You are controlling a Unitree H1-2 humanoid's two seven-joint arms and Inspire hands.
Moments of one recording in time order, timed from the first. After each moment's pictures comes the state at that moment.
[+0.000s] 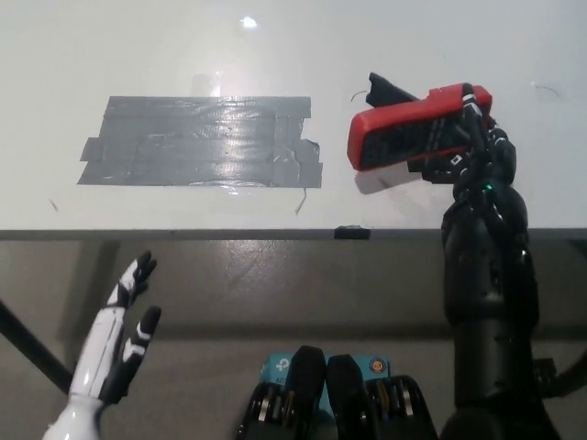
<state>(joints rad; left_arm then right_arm) 0.02 0.18 -0.01 -0.24 0.25 -0.11 -0.03 -0.85 0.16 -0.52 0.51 0.33 0.27 -0.49</state>
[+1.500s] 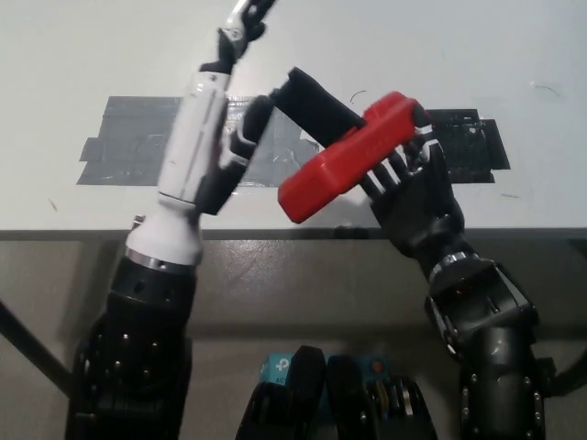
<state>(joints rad) -0.53 0.02 -0.14 -0.43 0.30 0.14 -0.06 -0.50 0.19 -0.14 -0.06 1.08 0.46 -0.41</state>
